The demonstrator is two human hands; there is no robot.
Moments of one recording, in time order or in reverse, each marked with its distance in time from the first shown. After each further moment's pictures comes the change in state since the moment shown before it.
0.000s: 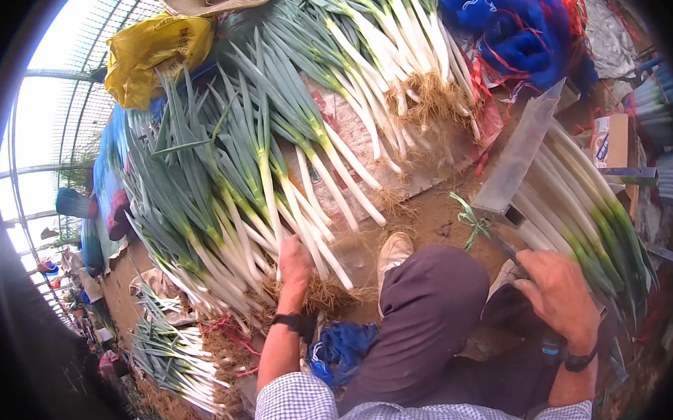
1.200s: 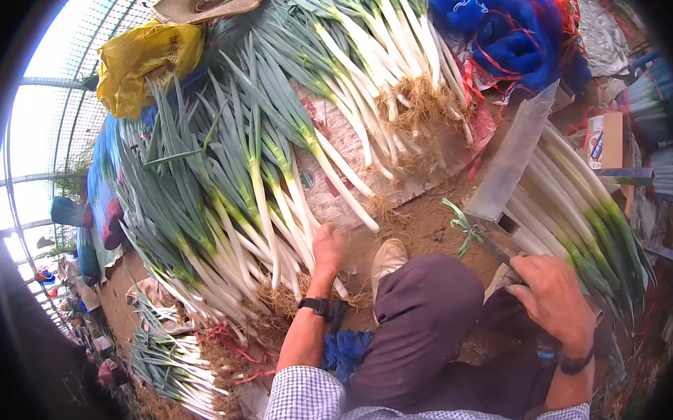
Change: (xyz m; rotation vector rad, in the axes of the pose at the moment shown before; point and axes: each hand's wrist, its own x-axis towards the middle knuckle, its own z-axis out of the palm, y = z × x) left_hand 0.028 0.072 0.080 -0.322 -0.095 -0.064; right_hand 0.006 0.002 -0.002 0.013 -0.049 0.029
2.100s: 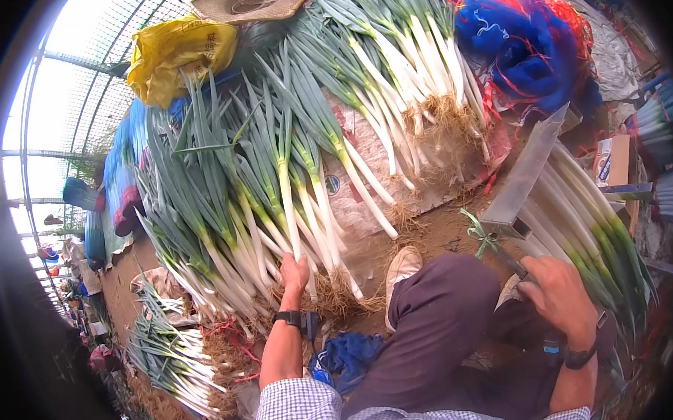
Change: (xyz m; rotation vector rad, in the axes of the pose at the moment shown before) left_hand -0.021 -0.096 -0.112 0.130 0.042 -0.372; right_hand -0.003 -0.002 0.004 -0.043 0.014 -0.004
